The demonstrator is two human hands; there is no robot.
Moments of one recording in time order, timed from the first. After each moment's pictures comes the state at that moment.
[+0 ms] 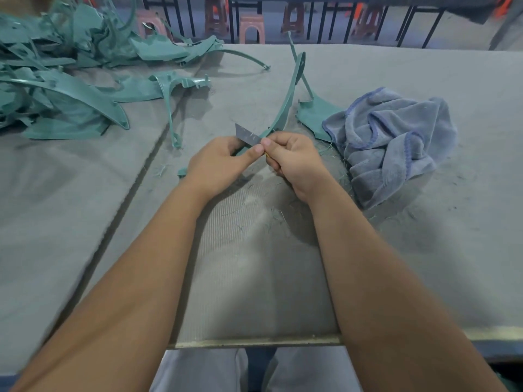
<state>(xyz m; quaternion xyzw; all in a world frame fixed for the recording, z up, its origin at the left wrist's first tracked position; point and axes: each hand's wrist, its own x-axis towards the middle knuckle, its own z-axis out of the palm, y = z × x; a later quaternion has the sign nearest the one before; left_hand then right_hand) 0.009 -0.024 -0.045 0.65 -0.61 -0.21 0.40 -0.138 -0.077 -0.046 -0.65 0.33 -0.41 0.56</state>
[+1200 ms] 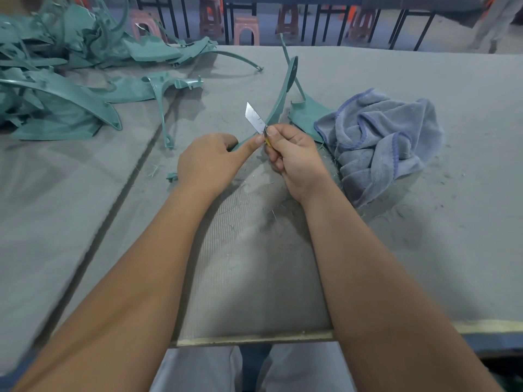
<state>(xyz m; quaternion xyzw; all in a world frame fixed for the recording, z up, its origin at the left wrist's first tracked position) -0.003 -0.028 -0.043 0.74 -0.57 -0.01 0.35 -0.143 -0.078 -0.045 -0.55 0.28 -0.47 0.63</state>
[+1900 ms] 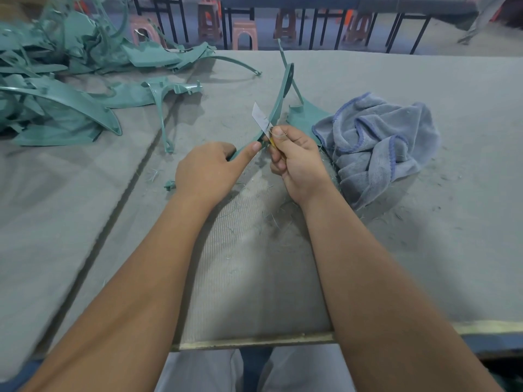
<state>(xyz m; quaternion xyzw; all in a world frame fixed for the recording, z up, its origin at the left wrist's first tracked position) -0.001 -0.021 -0.046 0.73 -0.59 0.03 0.33 -0.145 -0.081 -0.045 -0.52 0.26 -0.50 0.65</state>
